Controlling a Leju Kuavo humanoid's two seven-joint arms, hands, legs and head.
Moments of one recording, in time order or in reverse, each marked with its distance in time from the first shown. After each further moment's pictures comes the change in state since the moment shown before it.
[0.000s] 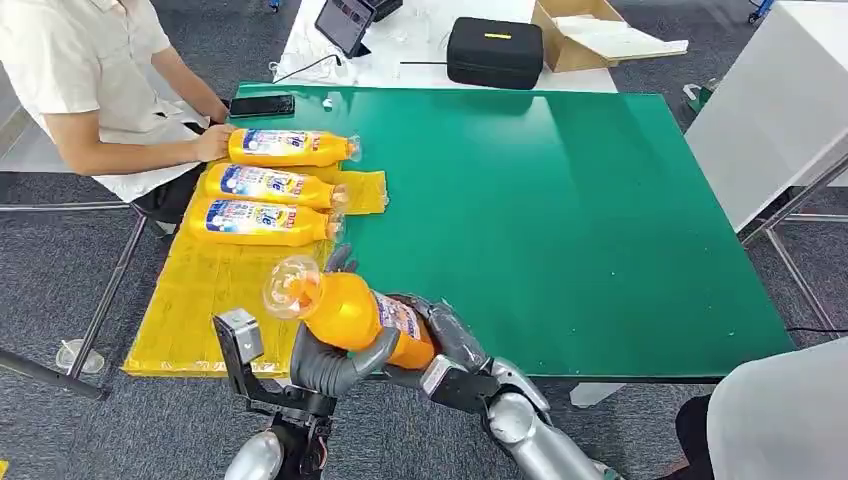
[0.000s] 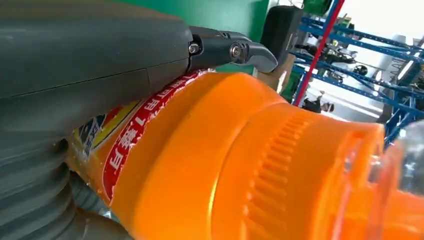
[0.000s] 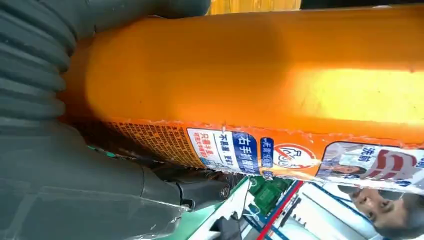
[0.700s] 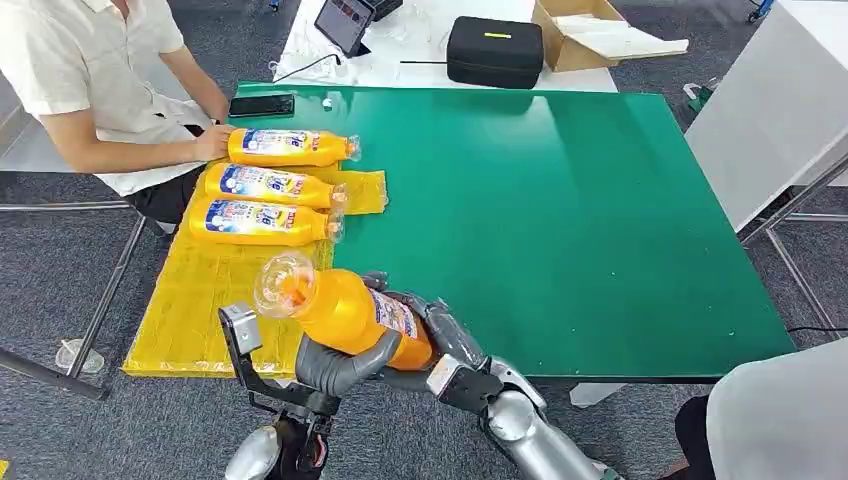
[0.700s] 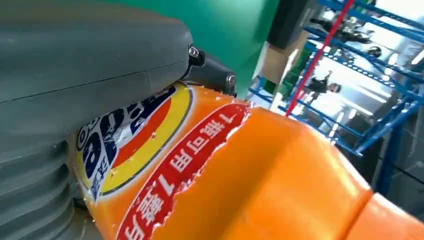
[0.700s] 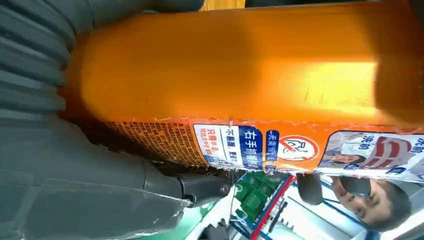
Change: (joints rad) left arm -0.005 -0.005 0.019 0.034 0.163 -0.104 0.021; right arm 0.009 0.004 0.006 -0.019 -0.094 0.042 -0.035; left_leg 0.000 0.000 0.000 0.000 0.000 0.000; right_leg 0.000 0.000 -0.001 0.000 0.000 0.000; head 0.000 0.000
